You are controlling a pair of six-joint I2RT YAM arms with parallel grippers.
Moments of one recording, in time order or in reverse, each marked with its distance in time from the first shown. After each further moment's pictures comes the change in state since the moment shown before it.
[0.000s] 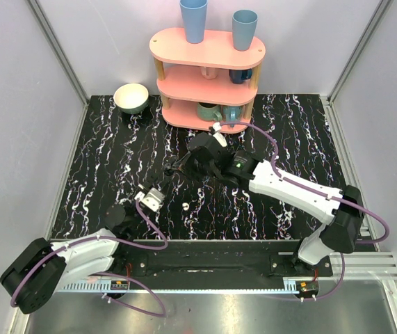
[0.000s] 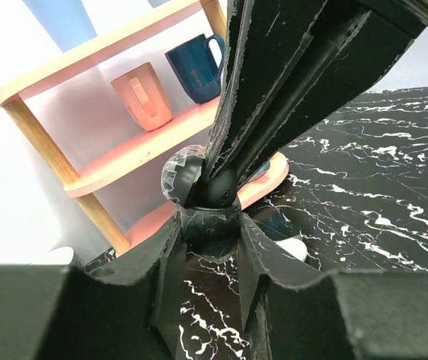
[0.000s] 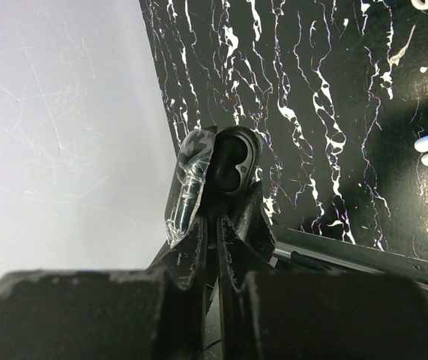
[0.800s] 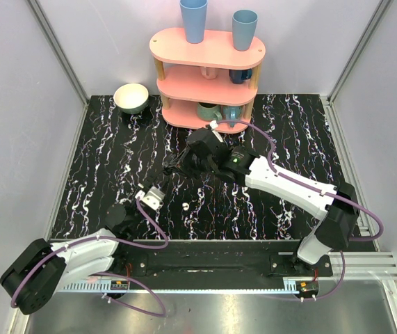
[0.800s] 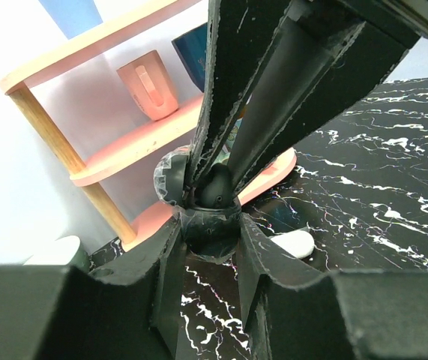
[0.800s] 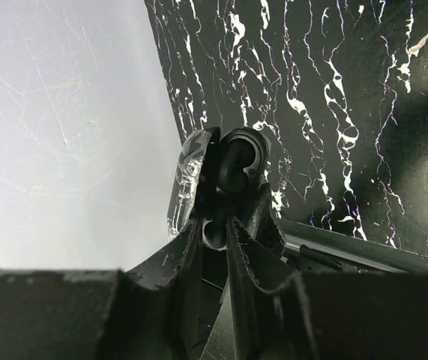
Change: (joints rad) left arm 0.006 -0.005 0.000 -0.027 -0.023 0.012; right arm -0.033 0.047 0.031 0.012 -0.089 0.011
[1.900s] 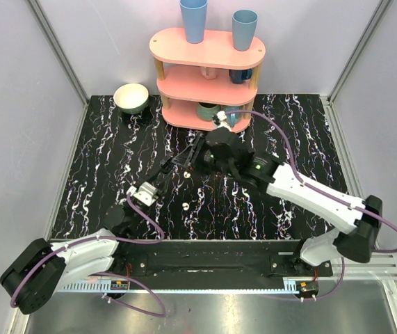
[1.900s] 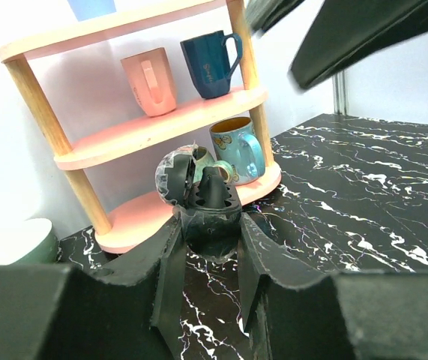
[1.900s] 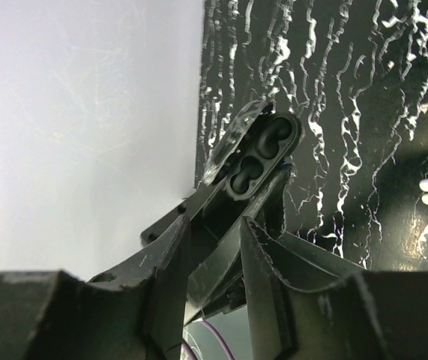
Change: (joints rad) left arm -0.006 0.000 0.000 0.039 -0.063 -0.166; right arm 0.001 -0.142 -0.054 0.065 0.008 -0.226
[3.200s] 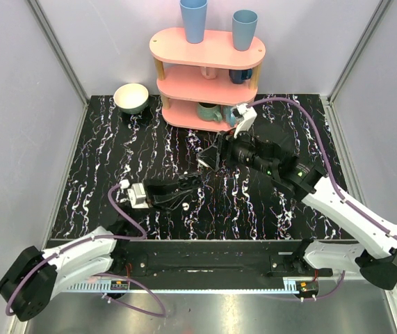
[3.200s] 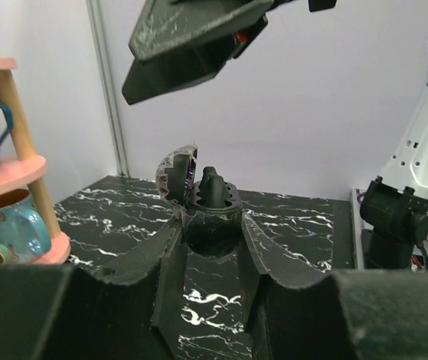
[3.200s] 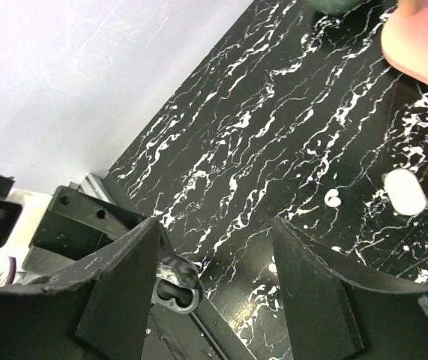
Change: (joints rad) left arm 0.008 -0.088 0.091 -0.024 0.513 -0.492; right arm -0.169 -0.315 -0.193 0.140 -0.206 -0.745
